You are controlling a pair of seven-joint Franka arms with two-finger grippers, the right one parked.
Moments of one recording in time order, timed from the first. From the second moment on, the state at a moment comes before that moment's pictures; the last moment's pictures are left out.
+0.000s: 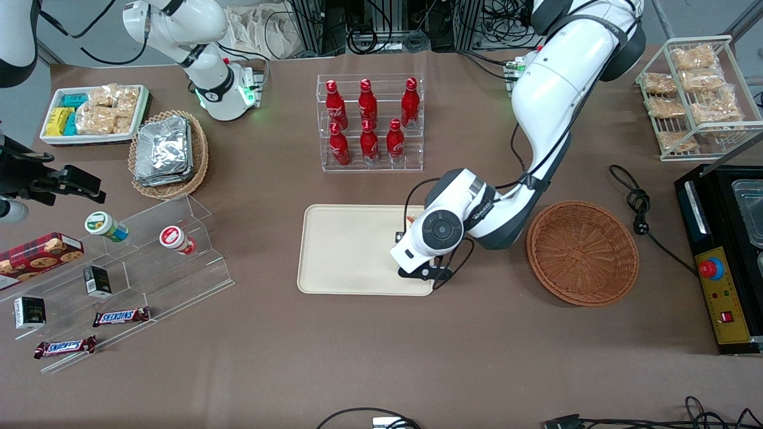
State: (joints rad) arm -0.34 0.84 -0.39 -1.33 0.11 1.97 -0.60
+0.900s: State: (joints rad) arm -0.34 0.85 -0.39 -1.30 0.15 2.03 -0.59
